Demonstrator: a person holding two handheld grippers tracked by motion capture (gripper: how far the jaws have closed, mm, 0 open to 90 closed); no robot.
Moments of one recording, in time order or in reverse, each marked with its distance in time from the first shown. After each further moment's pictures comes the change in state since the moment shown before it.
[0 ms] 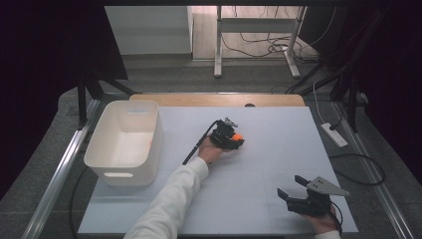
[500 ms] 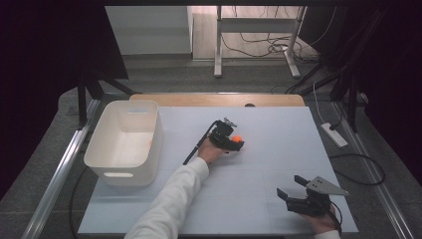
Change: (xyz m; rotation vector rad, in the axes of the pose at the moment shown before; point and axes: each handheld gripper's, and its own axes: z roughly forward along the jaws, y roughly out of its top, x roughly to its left) left arm 0.003 -0.004 0.012 0.033 0.039 -0.023; right arm 0.000 0.000 0.001 0.000 0.005 -0.002
